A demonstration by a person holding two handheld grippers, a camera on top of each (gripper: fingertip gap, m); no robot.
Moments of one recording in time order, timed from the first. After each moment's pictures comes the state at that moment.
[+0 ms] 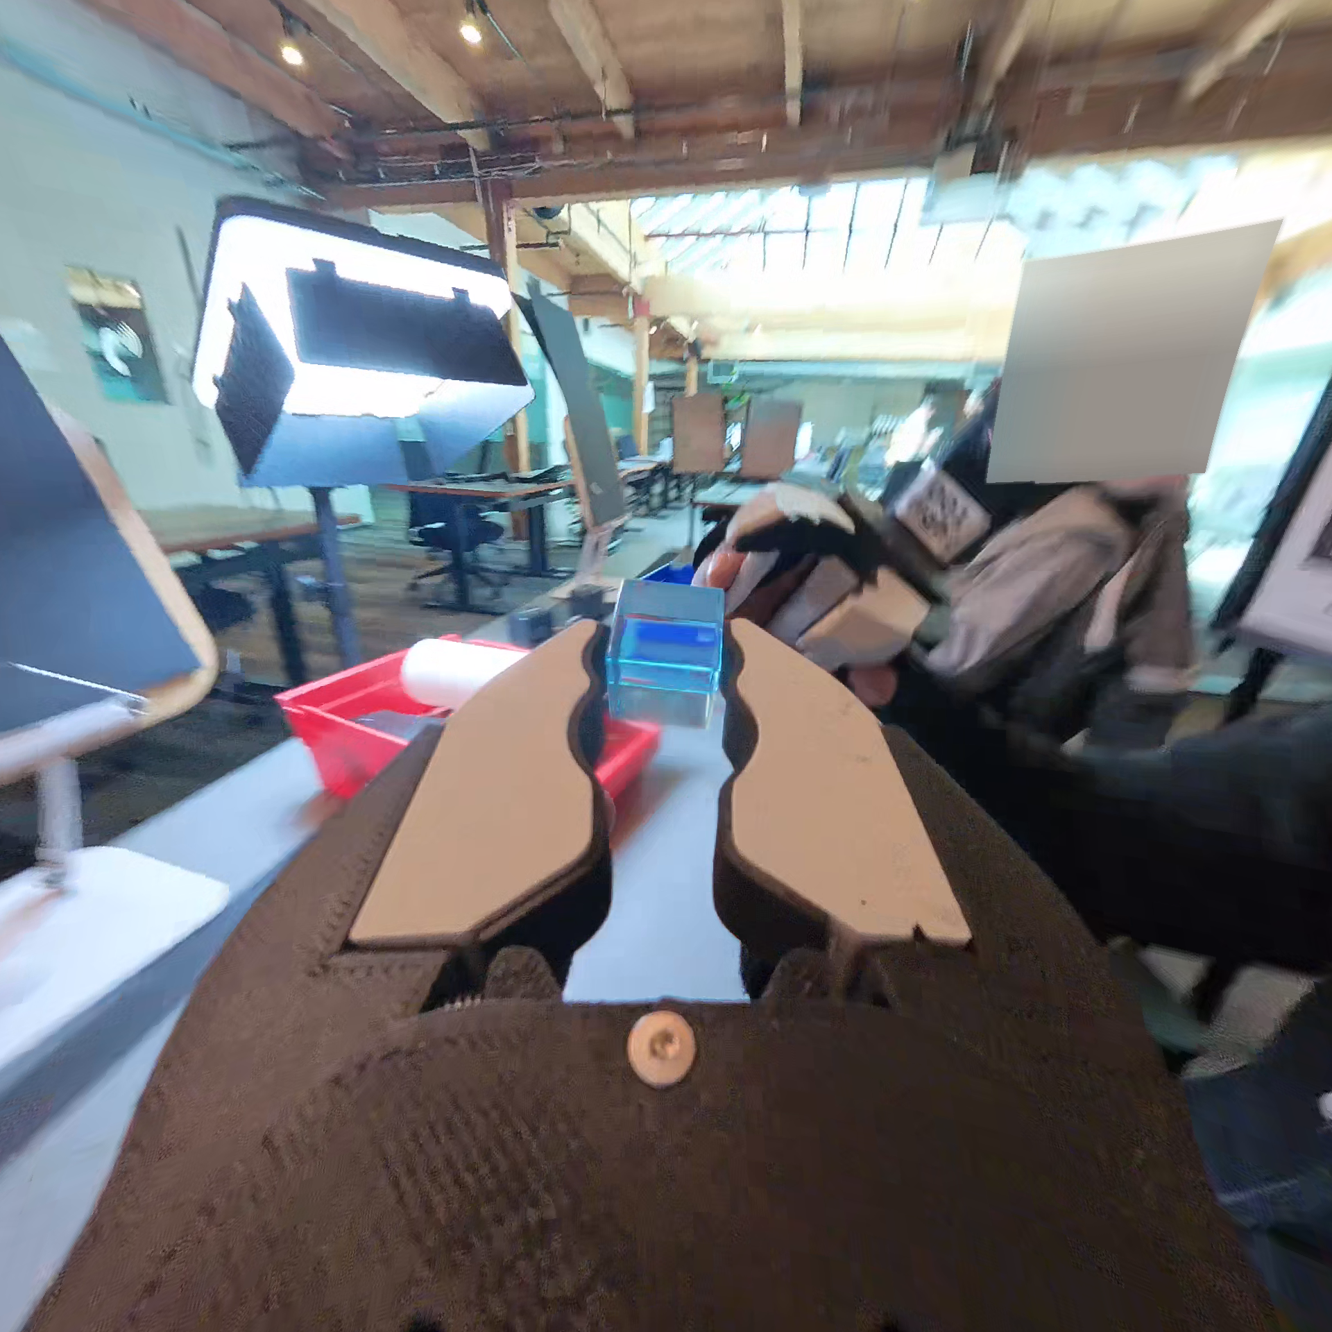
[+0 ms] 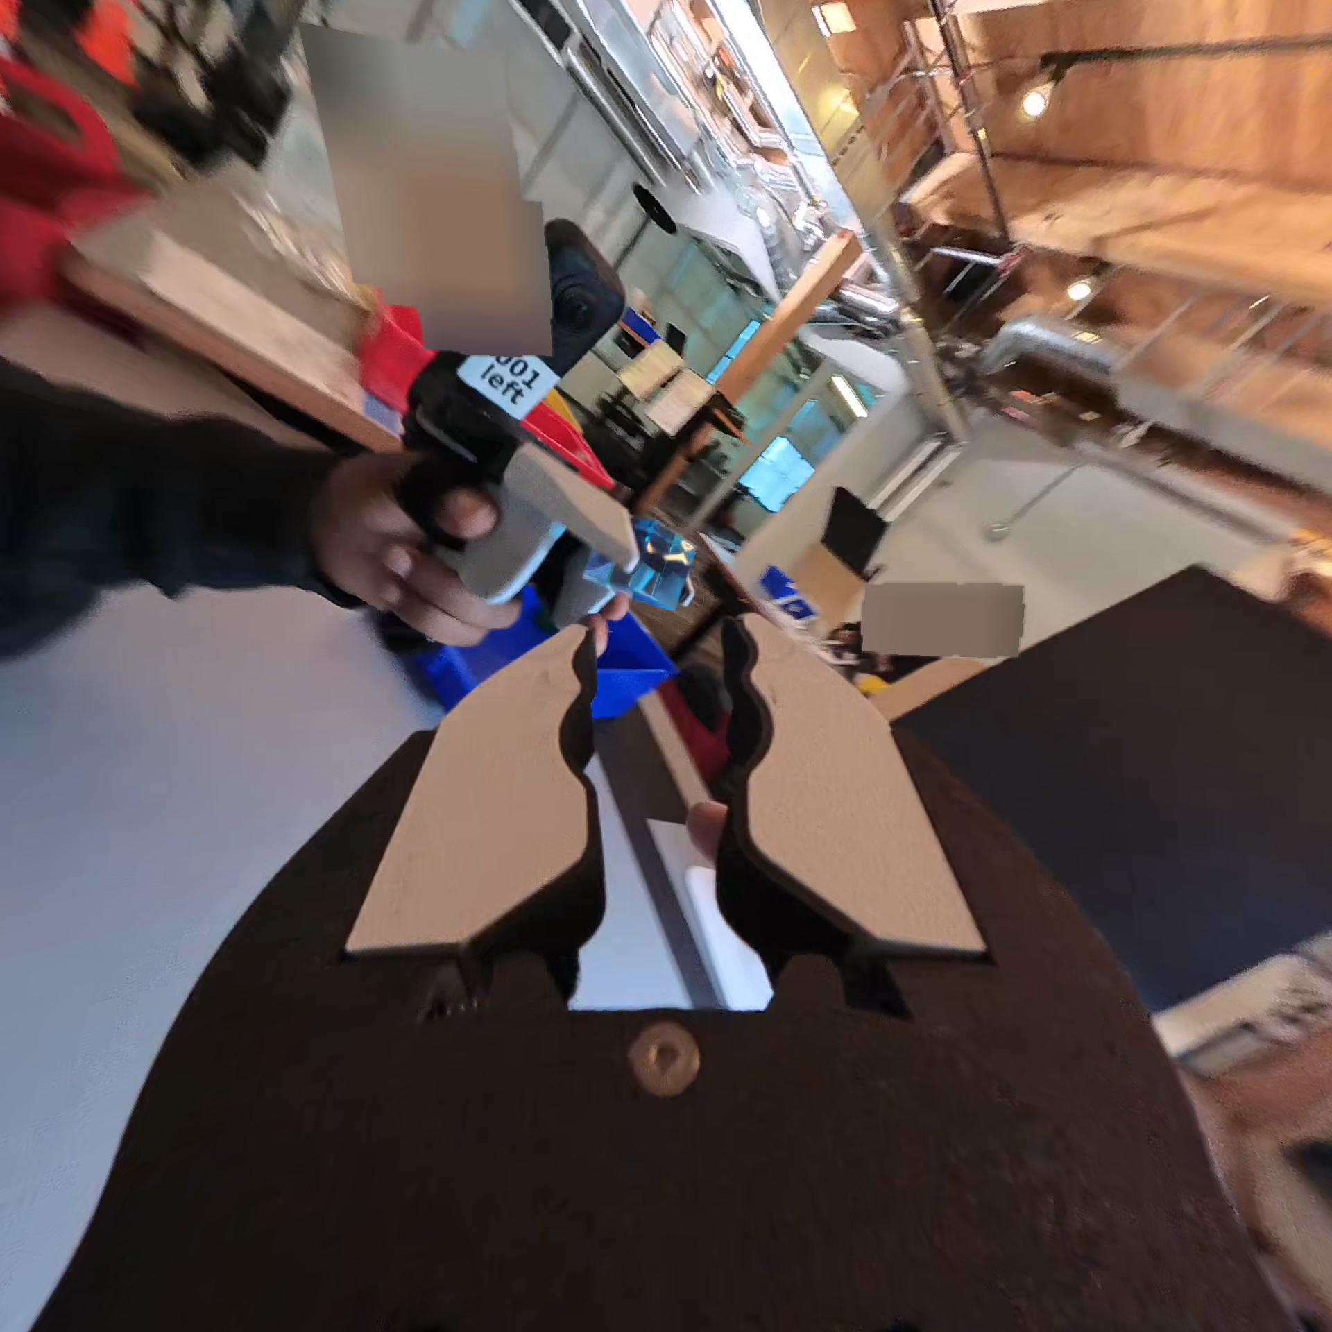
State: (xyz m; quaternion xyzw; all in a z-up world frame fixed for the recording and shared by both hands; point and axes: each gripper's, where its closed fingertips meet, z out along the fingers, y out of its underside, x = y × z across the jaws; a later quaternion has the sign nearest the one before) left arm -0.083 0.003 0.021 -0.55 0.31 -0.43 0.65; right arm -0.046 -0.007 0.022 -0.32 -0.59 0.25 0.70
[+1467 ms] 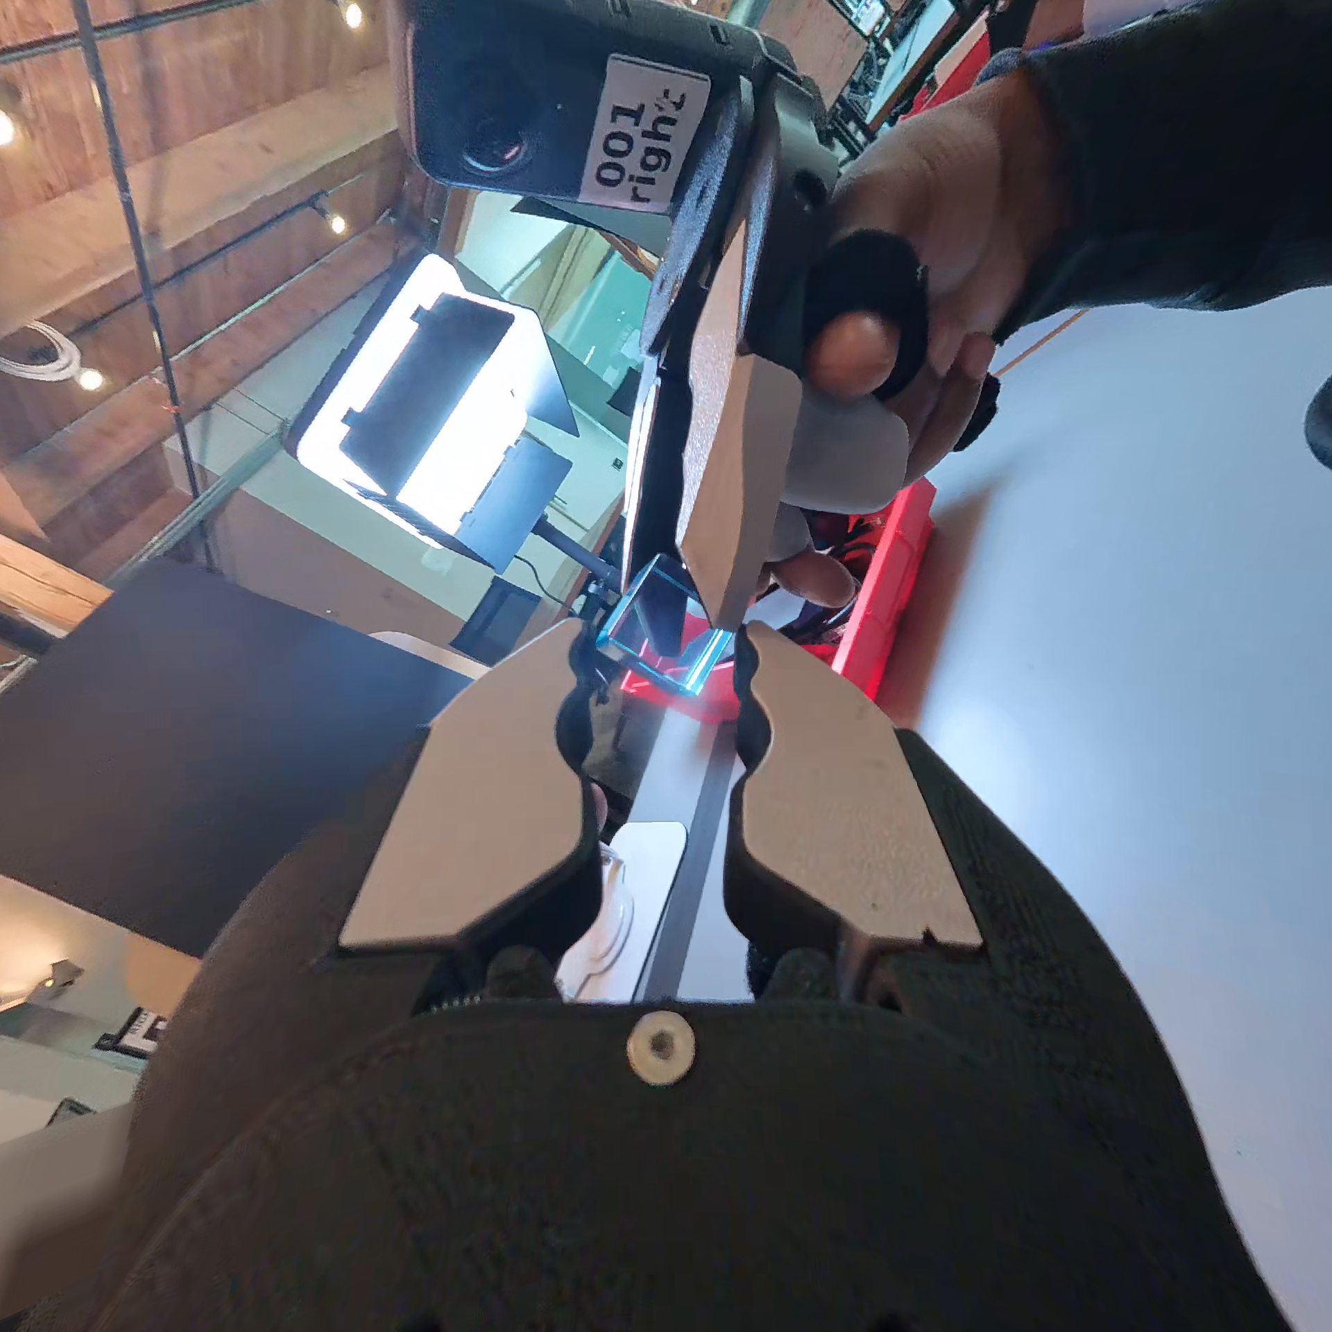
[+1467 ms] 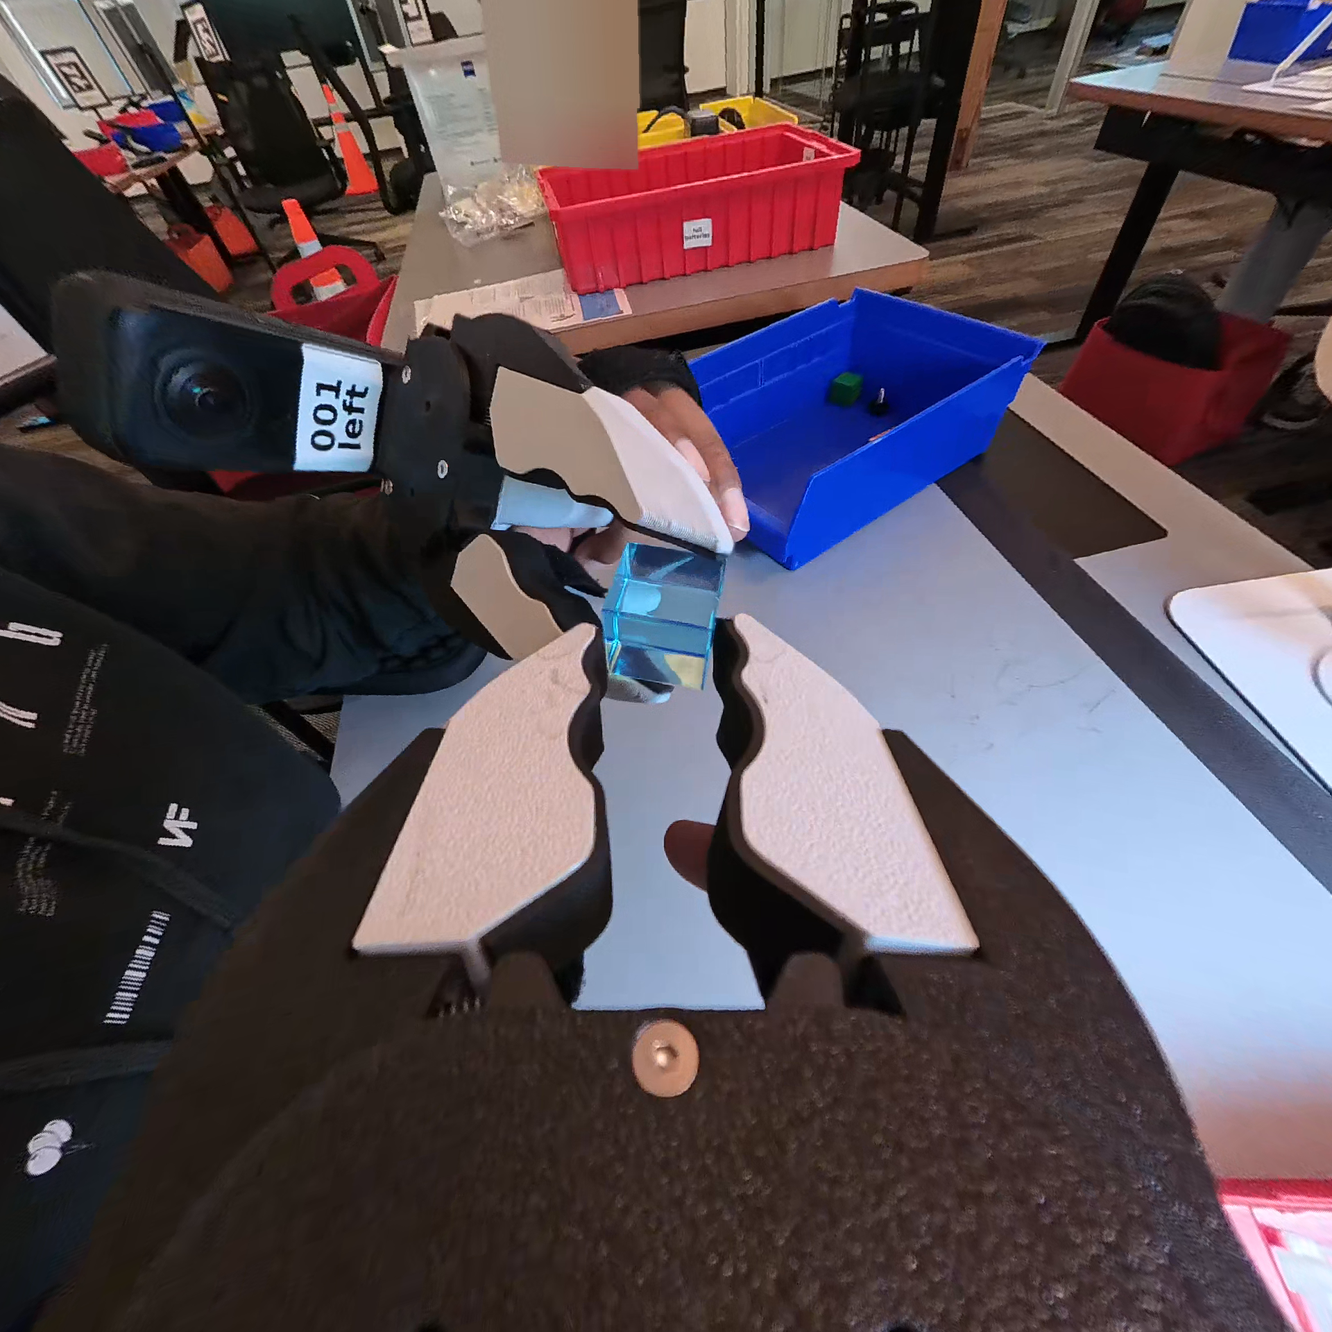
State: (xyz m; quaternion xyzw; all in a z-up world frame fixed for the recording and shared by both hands) left arm -0.049 0.006 -0.032 -0.46 0.53 0.04 0.71; right arm -0.061 -0.005 -0.037 -0.58 -0.57 0.46 0.37
